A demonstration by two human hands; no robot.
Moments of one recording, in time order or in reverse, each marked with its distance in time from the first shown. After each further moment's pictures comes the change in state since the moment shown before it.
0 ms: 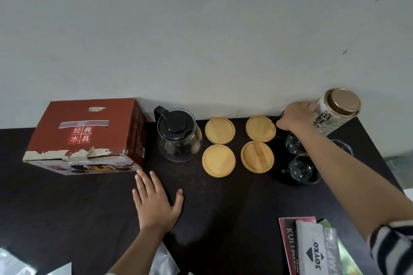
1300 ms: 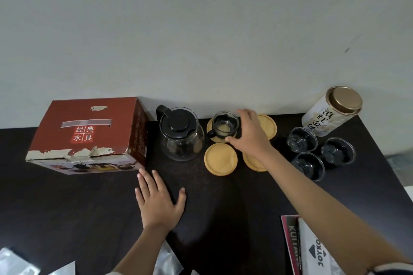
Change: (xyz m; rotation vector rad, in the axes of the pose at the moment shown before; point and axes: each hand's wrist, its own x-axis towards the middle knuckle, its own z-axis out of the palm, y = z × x) left_hand 0.000 -0.002 -0.001 -0.009 -0.006 0.001; right_hand -0.081 -0.070 0.050 0.636 0.181 -0.619
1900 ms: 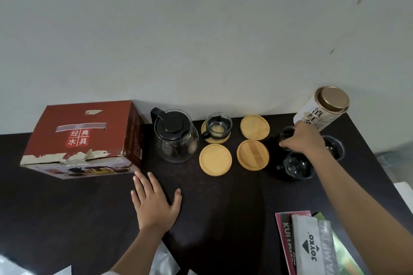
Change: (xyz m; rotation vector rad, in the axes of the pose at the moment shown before) left_hand 0.000 0.002 -0.001 0.006 -0.006 -0.001; right_hand -0.022 0.100 -0.088 -0.246 -0.050 0.559
